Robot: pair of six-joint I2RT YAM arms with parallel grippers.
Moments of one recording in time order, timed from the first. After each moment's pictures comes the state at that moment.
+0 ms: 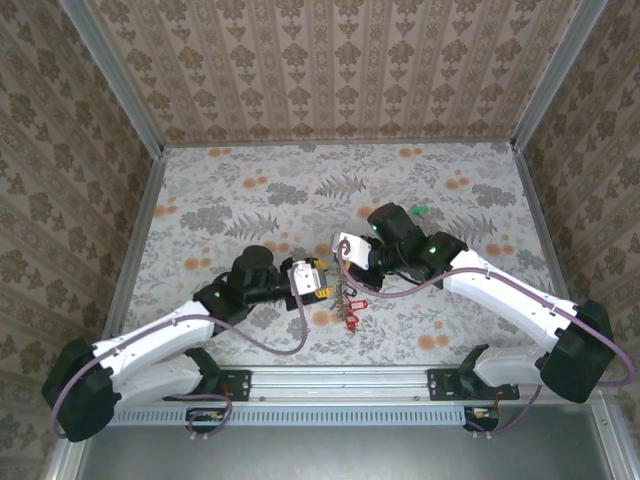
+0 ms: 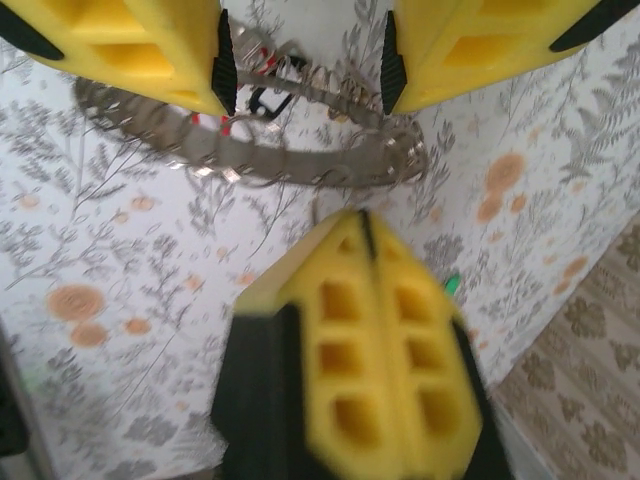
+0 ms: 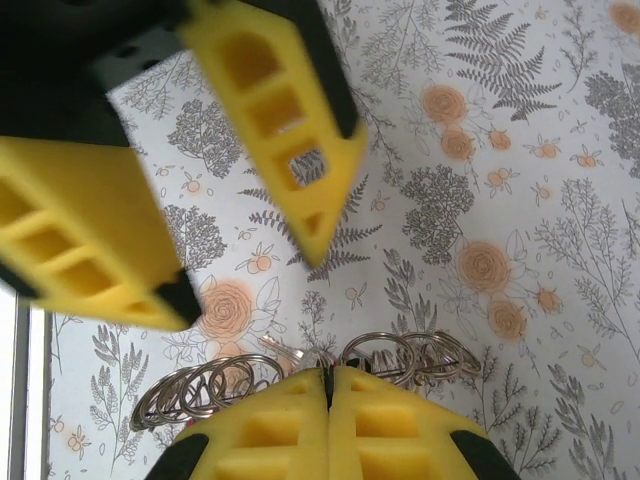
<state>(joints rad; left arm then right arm) -0.85 1.01 0.52 0.08 0.40 0.52 0.72 1.27 1.04 -0.60 -0.33 -0.53</state>
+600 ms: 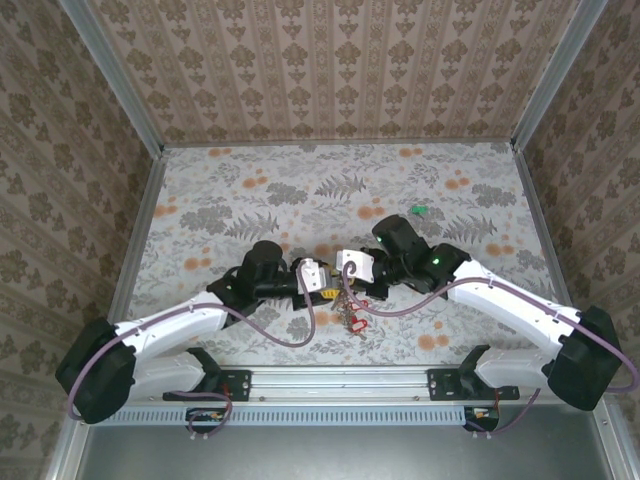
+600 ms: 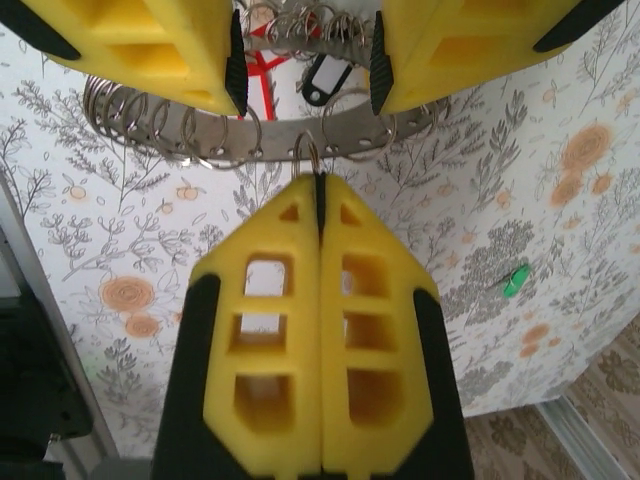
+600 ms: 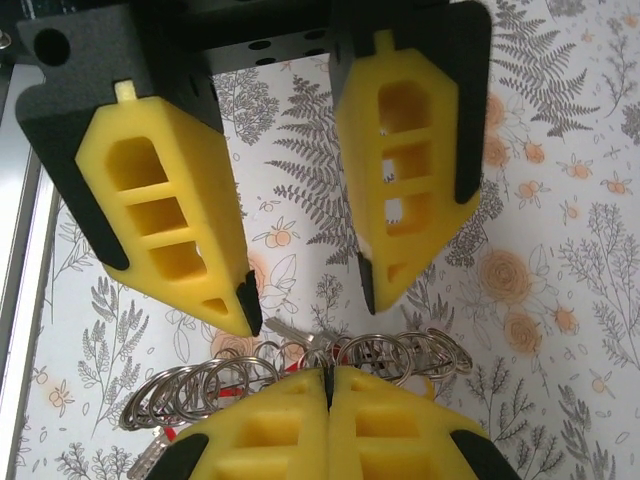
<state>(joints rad) -0.83 1.13 0.52 0.18 0.55 0.49 0.74 1.22 0.93 -0.54 -0.35 -0.68</state>
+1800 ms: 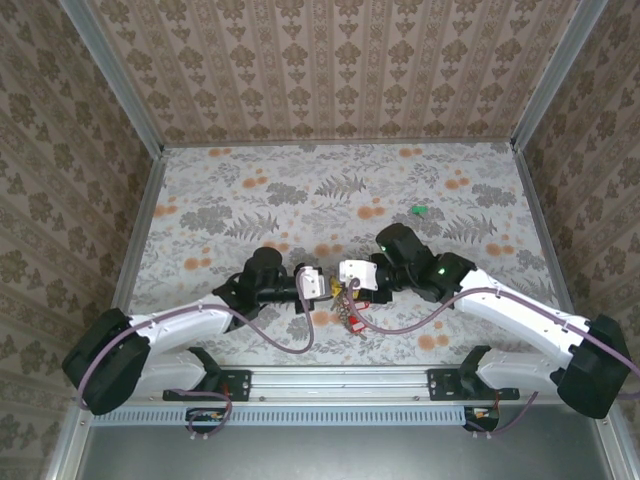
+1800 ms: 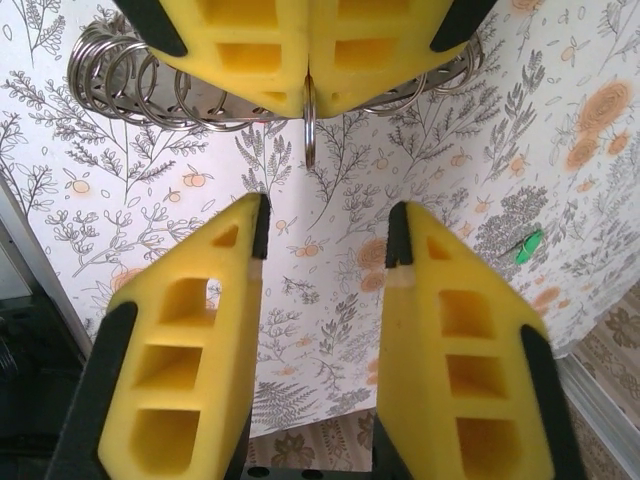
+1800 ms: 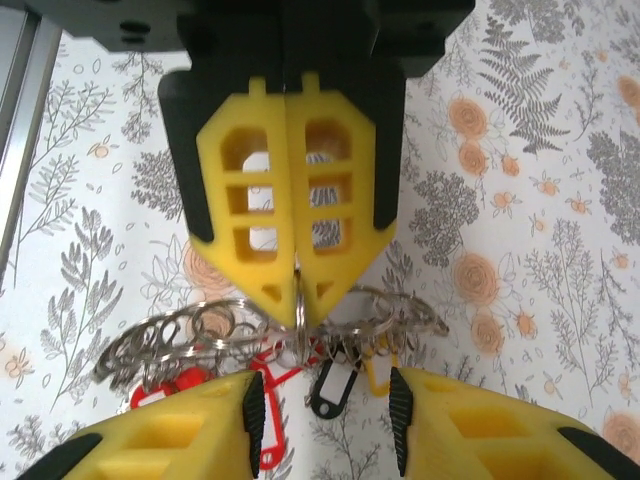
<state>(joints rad) -0.84 1.19 0.44 0.37 0.60 0.52 0.76 1.15 0.87 -0.52 -0.28 -0.77</state>
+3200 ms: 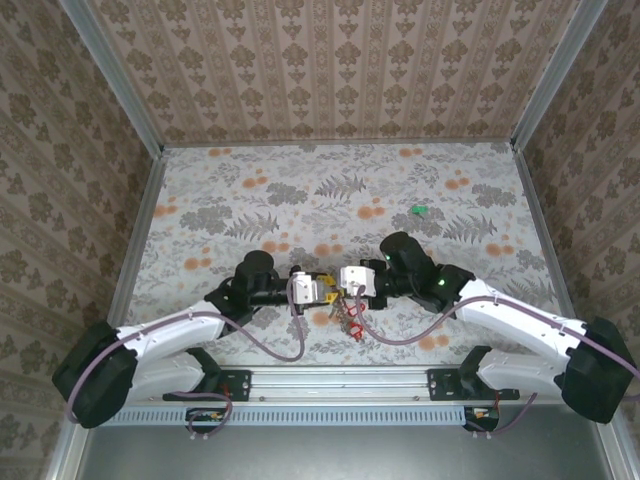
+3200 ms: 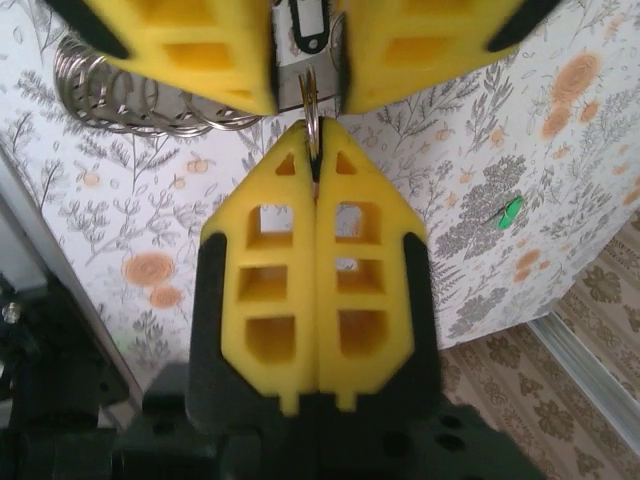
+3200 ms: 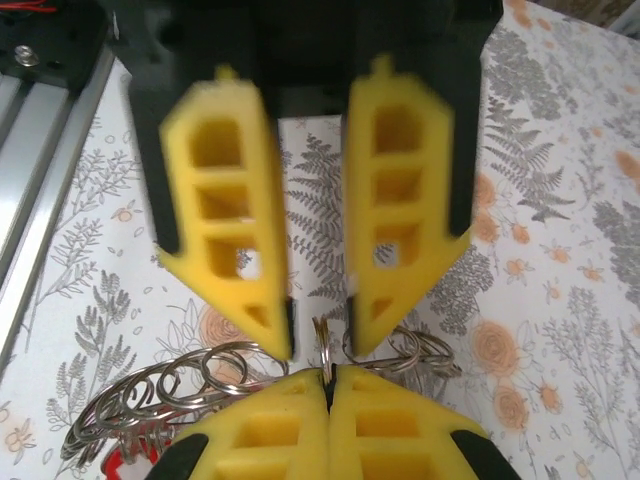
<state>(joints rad) -0.83 1.09 0.40 0.37 0.63 0.55 0.77 1.10 0.71 -0.25 -0.39 -0.72</state>
